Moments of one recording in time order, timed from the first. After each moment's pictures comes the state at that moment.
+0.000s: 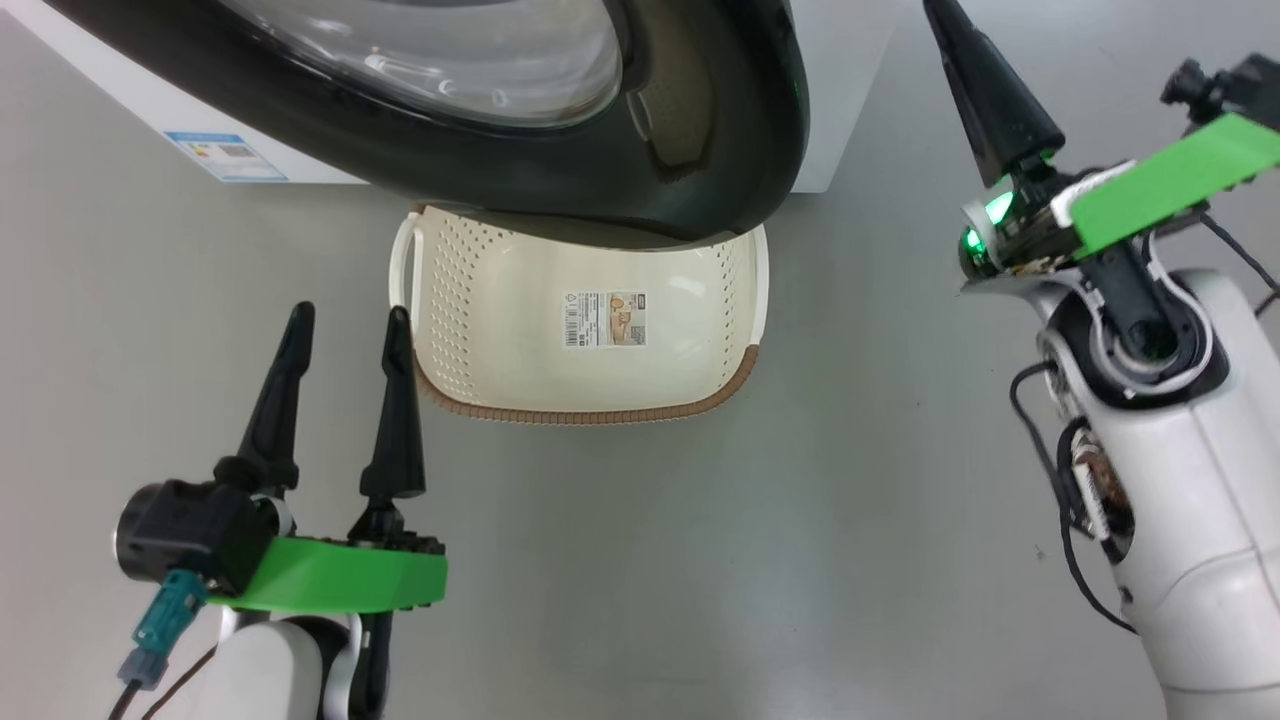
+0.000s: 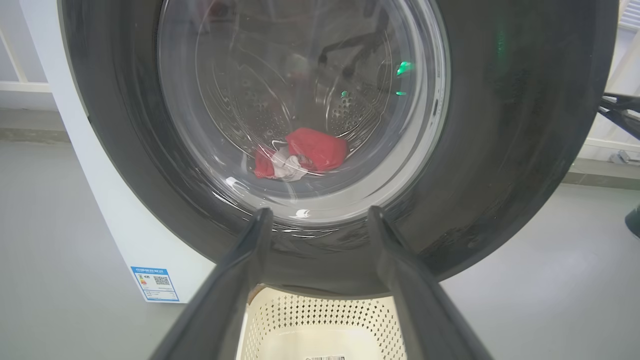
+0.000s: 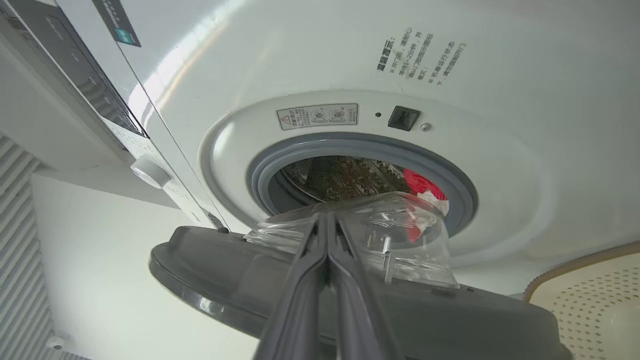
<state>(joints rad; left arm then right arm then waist) -0.31 0.03 -0.08 0.08 -0.24 -0.02 -0.25 -0.72 -0.11 0.17 0.27 1.61 0.13 0.13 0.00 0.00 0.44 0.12</state>
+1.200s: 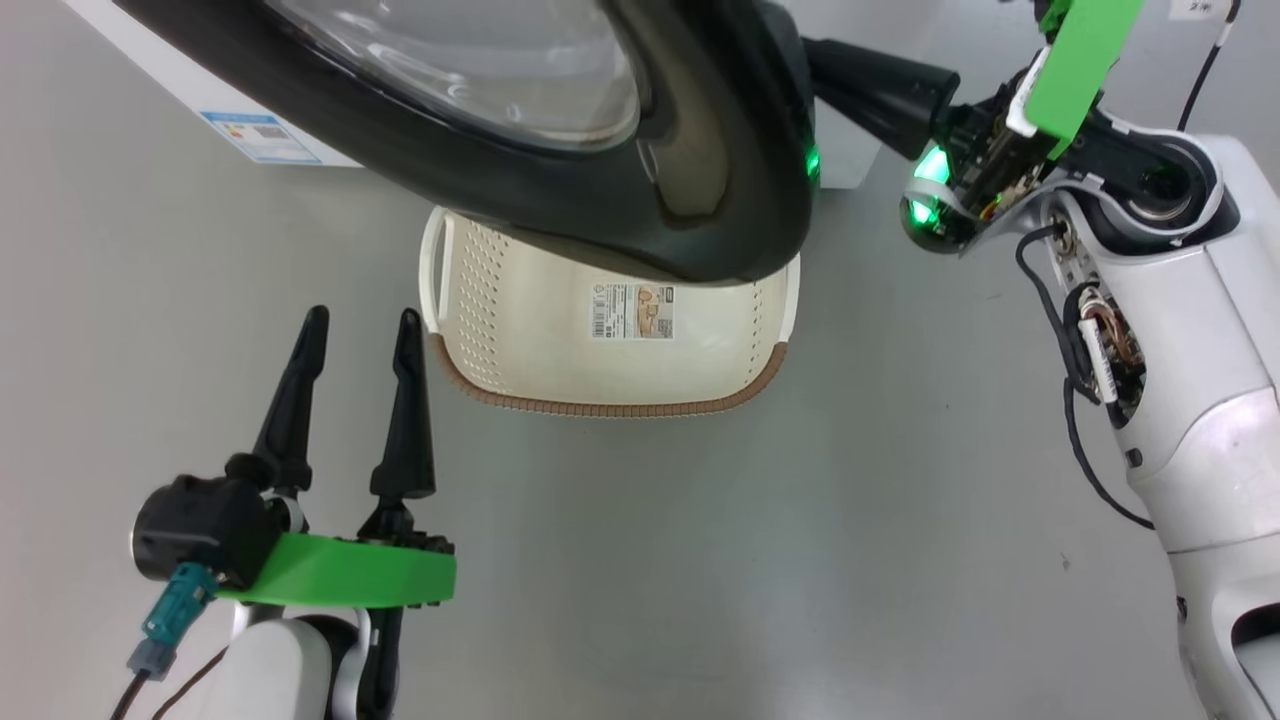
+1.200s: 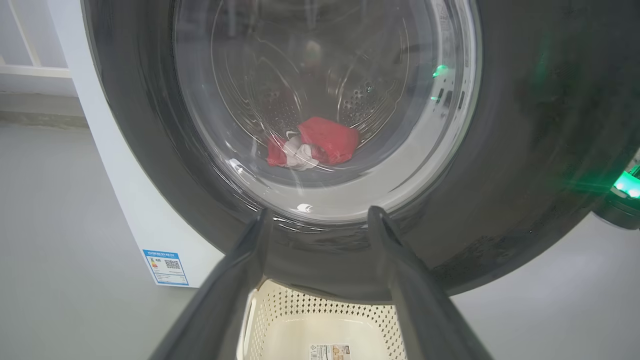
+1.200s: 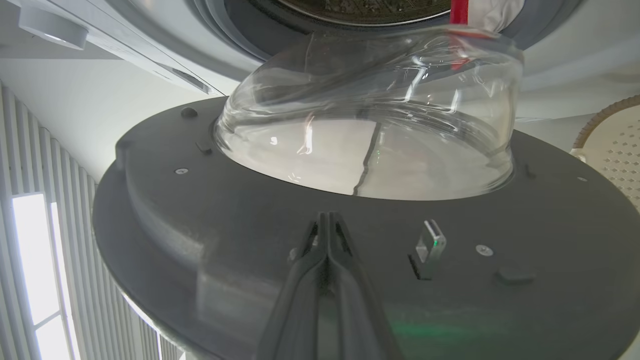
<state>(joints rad) -0.32 0.03 -0.10 0.10 -0.27 -0.01 -0.25 -1.03 -0.11 0.22 0.64 1.81 0.12 0.83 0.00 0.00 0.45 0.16</state>
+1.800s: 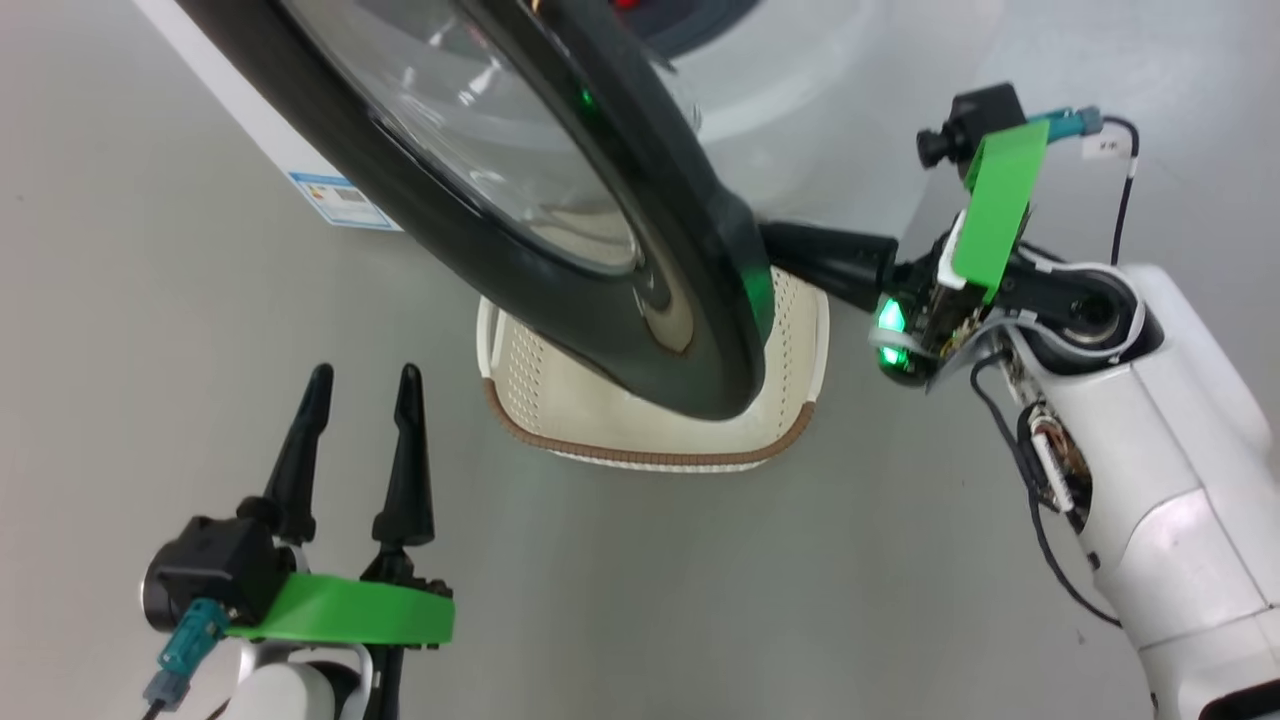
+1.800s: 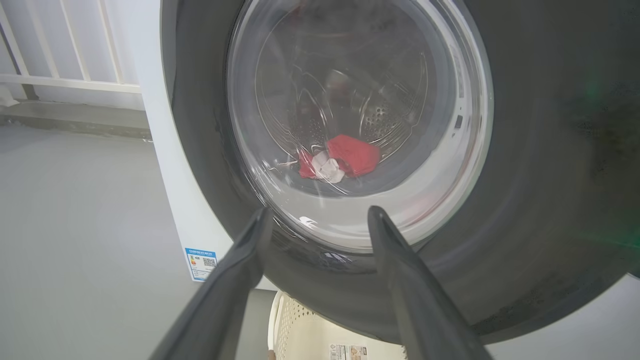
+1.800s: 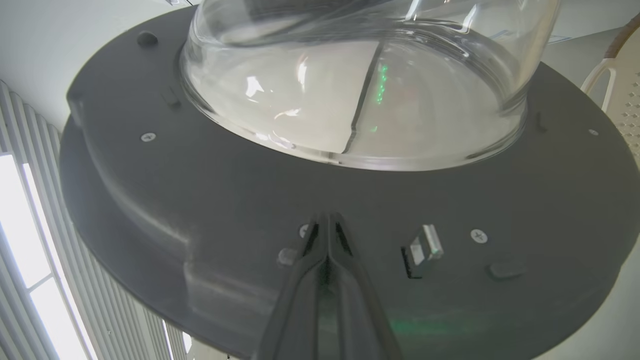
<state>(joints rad) -0.25 0.03 -0.09 0.13 -0.28 0.00 -0.25 -0.86 -0.09 0.25 0.62 1.77 0.12 0.91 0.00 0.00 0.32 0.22</state>
